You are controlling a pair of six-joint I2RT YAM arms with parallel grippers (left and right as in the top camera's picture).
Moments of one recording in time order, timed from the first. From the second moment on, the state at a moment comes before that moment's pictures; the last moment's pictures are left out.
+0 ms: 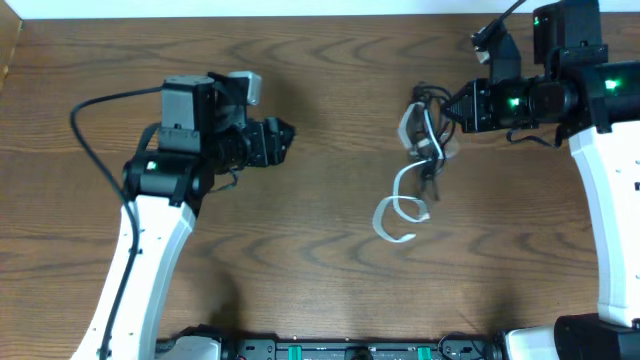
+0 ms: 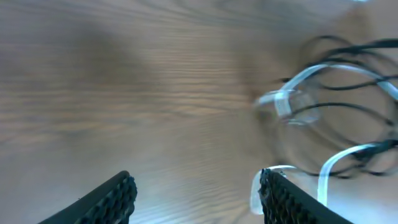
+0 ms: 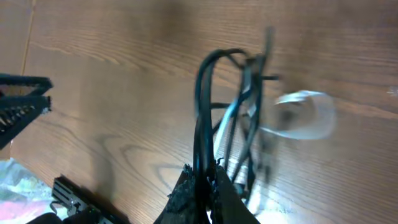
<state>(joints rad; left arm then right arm) -0.14 1.32 1.21 -0.71 0.47 -0.19 0.12 1.59 1.81 -1.28 -0.50 0.06</state>
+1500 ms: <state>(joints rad) -0.62 1.66 1.21 0.03 0.43 -0.89 0.12 1.63 1.81 -1.27 -0.49 0.10</state>
